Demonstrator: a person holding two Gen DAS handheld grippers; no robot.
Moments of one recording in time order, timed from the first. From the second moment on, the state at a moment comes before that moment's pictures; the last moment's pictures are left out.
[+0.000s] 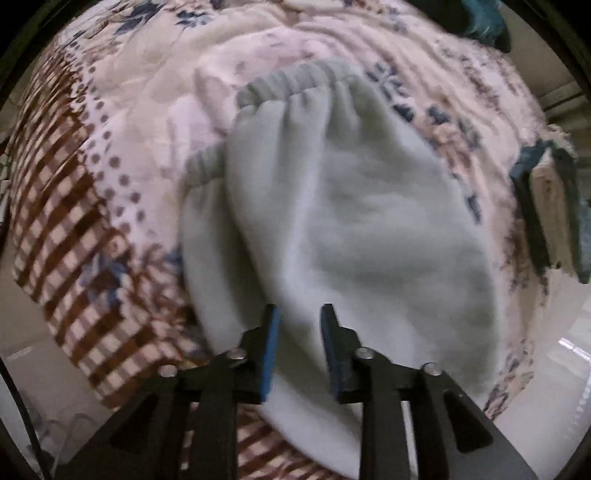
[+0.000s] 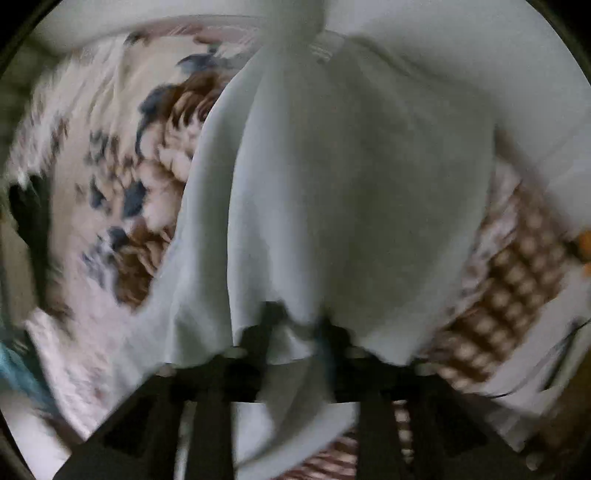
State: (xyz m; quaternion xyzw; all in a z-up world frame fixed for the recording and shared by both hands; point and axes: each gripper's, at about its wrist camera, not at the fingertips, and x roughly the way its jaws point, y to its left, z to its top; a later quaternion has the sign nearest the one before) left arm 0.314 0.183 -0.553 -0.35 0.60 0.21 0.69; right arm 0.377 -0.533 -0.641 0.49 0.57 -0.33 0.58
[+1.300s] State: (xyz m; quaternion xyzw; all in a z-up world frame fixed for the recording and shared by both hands) left arm 0.257 0.121 -0.535 -0.31 0.62 0.17 0.70; right arm 0.237 -0.518 -0.640 0.55 0.47 -0.32 0.62
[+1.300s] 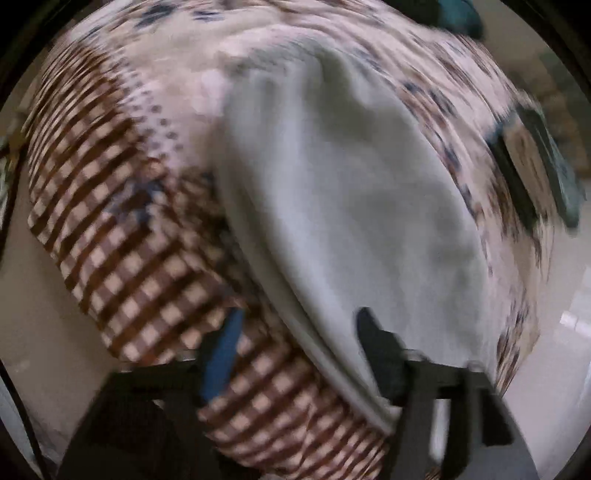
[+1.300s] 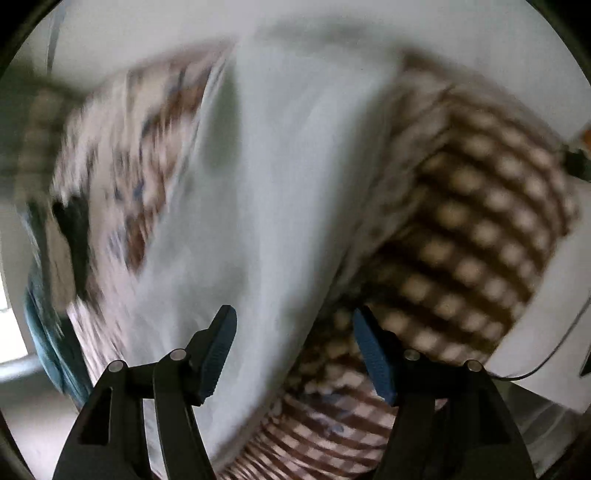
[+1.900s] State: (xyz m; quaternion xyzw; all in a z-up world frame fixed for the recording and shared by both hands) left arm 0.368 -0.112 -0.553 -0.15 0.64 0.02 0.75; right arm 0.292 -0.661 -0.625 0.38 0.48 -0.39 0.68
